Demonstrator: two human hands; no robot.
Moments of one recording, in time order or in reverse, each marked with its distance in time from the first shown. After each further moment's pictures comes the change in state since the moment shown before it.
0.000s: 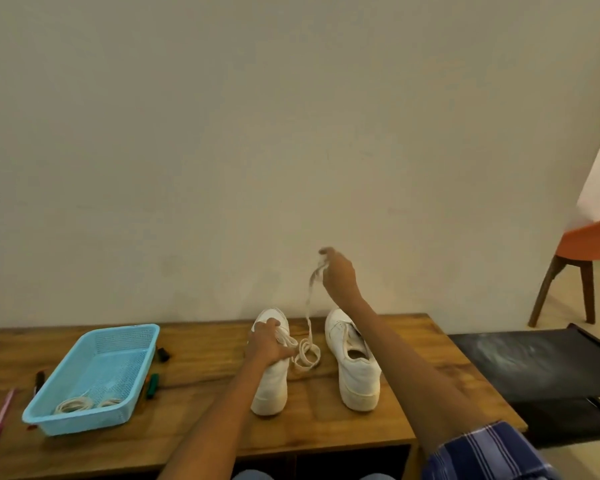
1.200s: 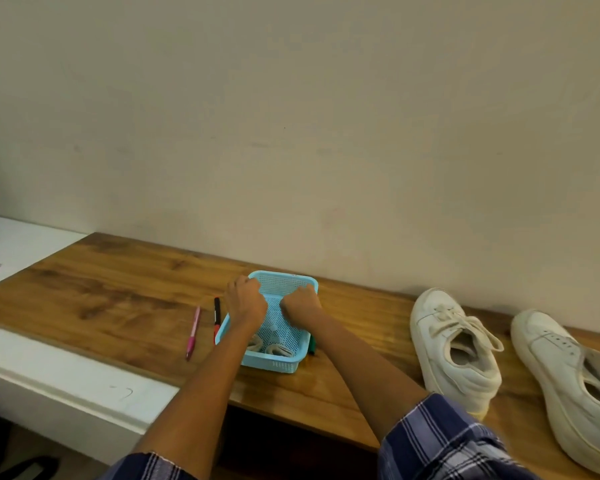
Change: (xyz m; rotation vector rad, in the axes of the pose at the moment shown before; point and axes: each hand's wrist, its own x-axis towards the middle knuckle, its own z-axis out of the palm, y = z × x) left_hand -0.012 -0.277 -0.160 0.299 0.531 -0.373; right_hand -0.077 -0.207 0.328 -0.633 -0.853 -0.643
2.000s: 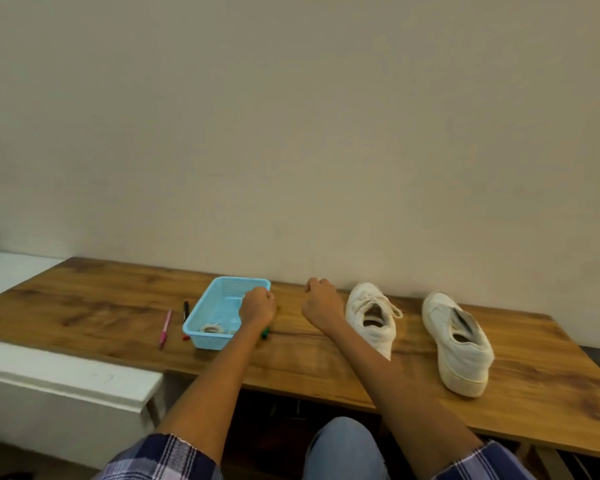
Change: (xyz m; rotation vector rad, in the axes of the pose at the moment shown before) left_hand -0.108 0.111 -0.050 -0.304 -0.182 -0.038; right_hand -0.191 0.055 -0.038 0.588 0.410 0.450
